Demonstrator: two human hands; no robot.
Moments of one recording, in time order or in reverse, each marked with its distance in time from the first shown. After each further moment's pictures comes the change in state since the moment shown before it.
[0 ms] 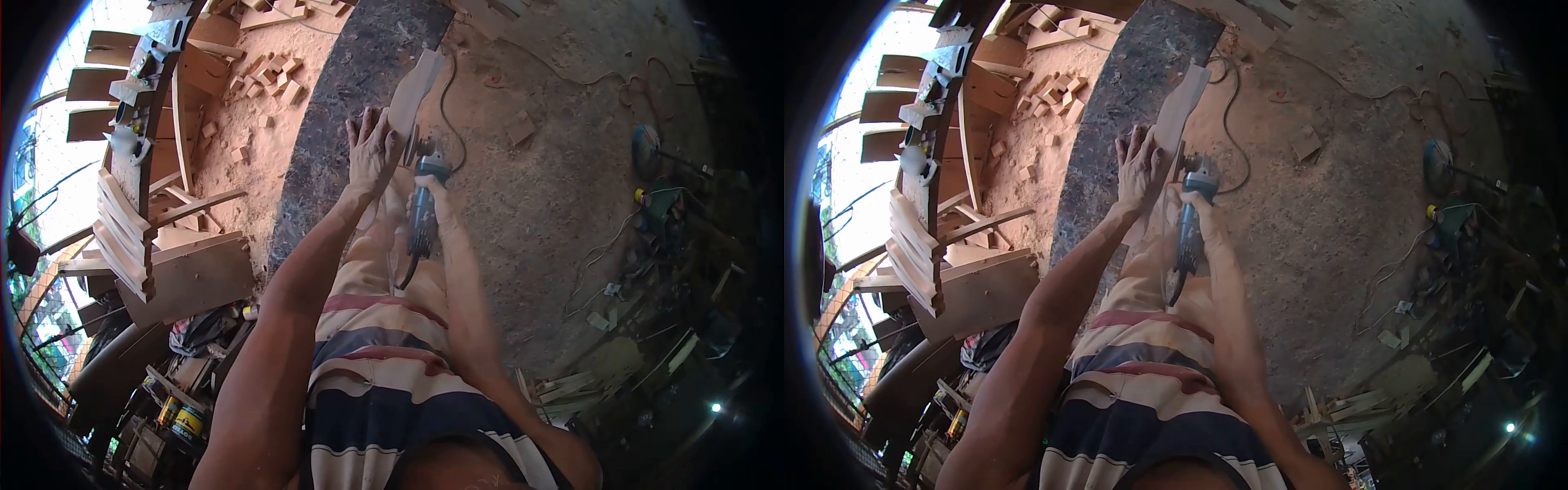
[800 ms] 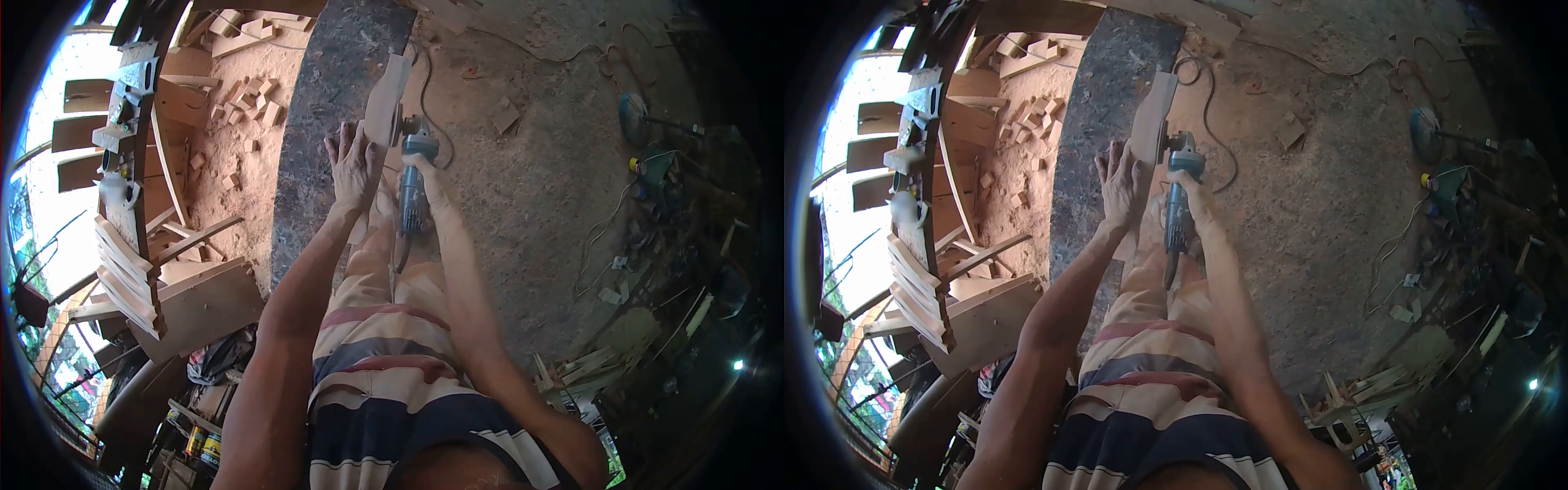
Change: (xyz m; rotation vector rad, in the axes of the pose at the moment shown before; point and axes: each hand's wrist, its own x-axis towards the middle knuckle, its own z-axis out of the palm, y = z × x) left_hand 0.001 -0.001 -0.004 -0.007 -0.051 0.000; right_hand 0.023 -0.040 0.013 0.098 0.005 -0.033
